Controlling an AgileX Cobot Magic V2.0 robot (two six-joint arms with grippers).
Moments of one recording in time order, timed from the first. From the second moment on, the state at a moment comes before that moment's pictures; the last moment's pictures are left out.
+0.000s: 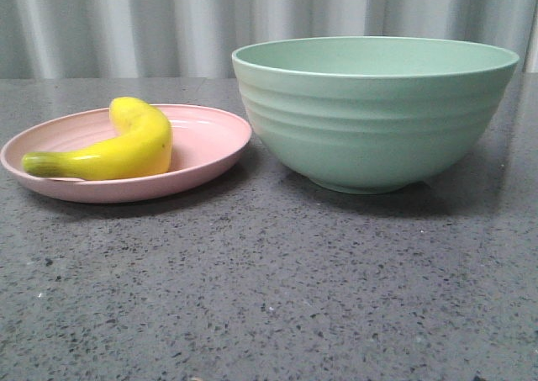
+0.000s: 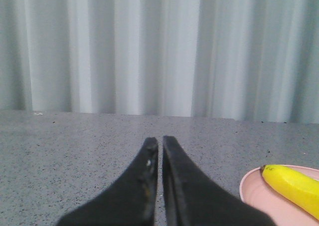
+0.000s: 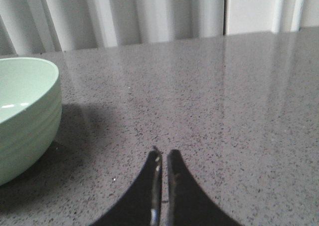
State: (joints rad) left arm 0.01 0.09 -0.21 -0.23 0.10 0.15; right arm -0.14 0.07 -0.22 0.10 0.37 -0.03
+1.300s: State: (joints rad) left arm -0.15 0.38 -0.46 -0.22 0.25 0.15; right arm -0.14 0.21 -0.34 0.22 0.47 -0.03
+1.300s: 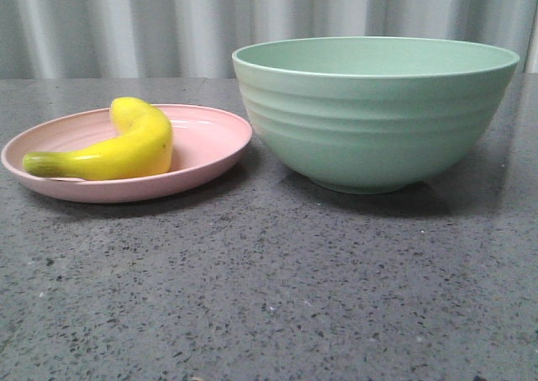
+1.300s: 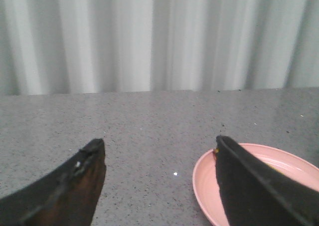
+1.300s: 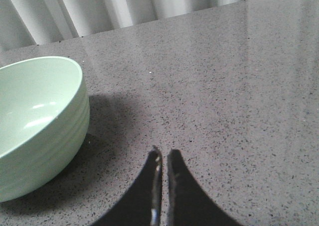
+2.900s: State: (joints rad) left arm -0.65 1.39 -0.83 -0.27 0.33 0.15; right arm -0.14 0.21 -0.34 0.22 0.48 -0.02
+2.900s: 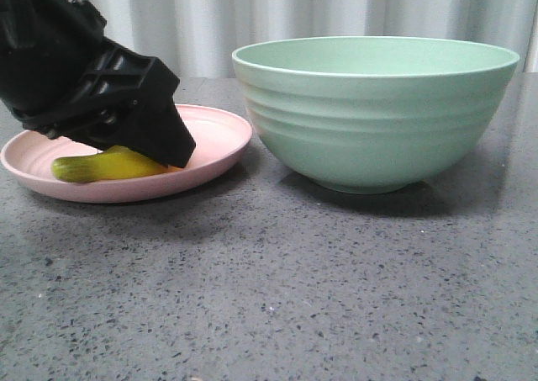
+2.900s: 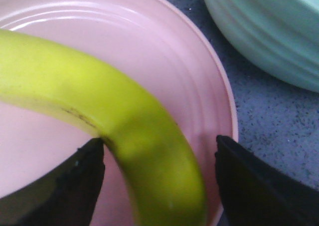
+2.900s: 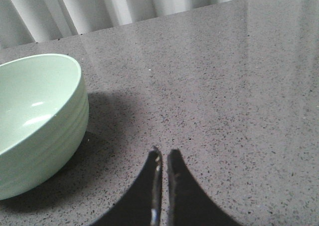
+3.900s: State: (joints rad) left arm -0.65 1.23 -0.83 -0.27 0.35 0.16; right arm -0.06 0.29 -0.46 0.21 0.66 -0.04
